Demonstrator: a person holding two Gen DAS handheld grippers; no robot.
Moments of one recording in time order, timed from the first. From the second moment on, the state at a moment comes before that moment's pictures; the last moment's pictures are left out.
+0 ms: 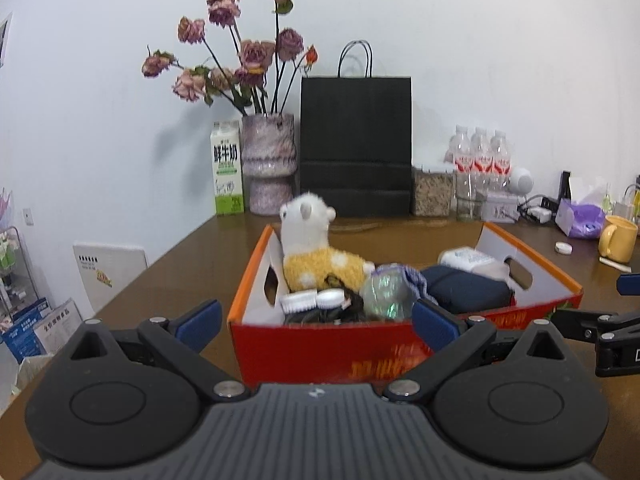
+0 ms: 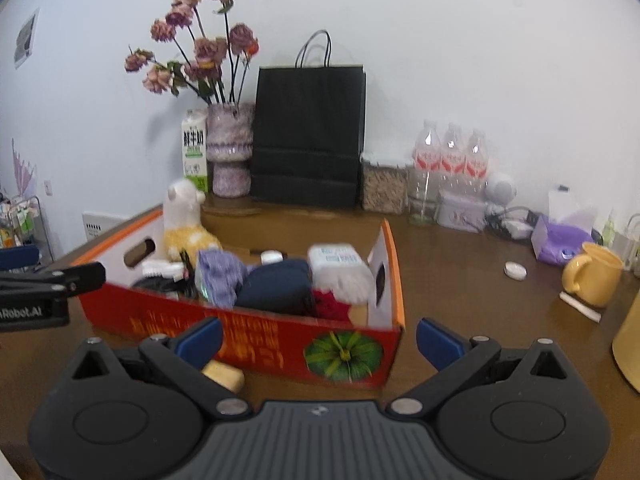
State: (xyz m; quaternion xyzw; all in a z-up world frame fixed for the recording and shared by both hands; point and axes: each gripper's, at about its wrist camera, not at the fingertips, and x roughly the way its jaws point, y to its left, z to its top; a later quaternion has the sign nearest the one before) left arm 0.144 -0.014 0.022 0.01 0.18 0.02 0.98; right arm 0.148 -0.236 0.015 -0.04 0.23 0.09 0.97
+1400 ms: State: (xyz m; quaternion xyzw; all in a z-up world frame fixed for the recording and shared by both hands) left arm 0.133 -0.030 -0.023 0.00 0.27 0.02 0.96; right arm 0.171 -0.265 -0.053 -0.04 0.34 0.14 0.93
